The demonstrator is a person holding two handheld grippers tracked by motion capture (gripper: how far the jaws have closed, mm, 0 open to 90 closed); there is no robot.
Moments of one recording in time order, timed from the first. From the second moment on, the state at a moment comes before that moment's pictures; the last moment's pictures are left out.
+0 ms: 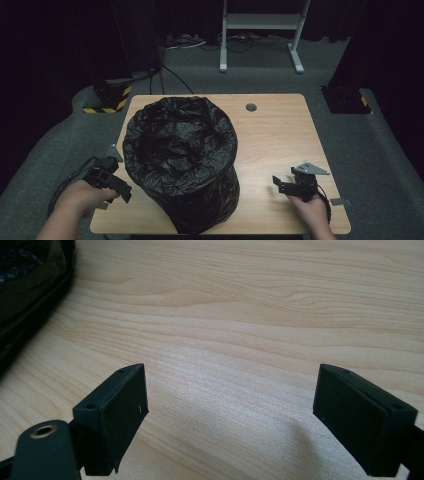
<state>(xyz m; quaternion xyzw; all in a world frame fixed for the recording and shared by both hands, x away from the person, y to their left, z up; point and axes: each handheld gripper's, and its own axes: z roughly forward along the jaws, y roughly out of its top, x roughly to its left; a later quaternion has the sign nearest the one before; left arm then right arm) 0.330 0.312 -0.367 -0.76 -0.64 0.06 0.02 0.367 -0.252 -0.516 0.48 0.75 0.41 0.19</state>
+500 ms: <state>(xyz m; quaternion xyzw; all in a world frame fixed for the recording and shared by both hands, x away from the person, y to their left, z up) 0.334 0.289 -0.244 -0.74 -0.67 0.03 -0.02 0.369 -0.252 -0.522 0.48 0.76 0.40 0.18</state>
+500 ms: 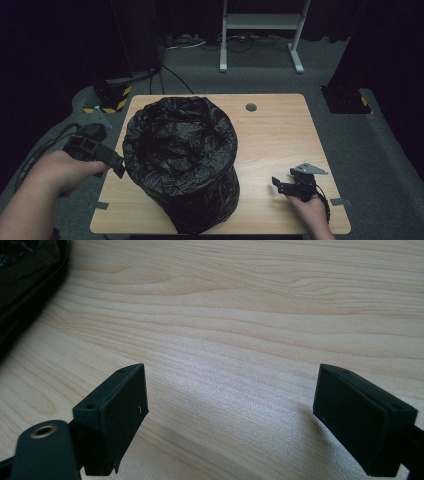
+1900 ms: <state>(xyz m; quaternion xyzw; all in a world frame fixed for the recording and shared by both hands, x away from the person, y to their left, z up) 0.483 0.127 -0.266 -0.79 -0.60 -0.12 -0.10 0.373 -0.253 -0.524 0.49 0.76 0.39 0.16</state>
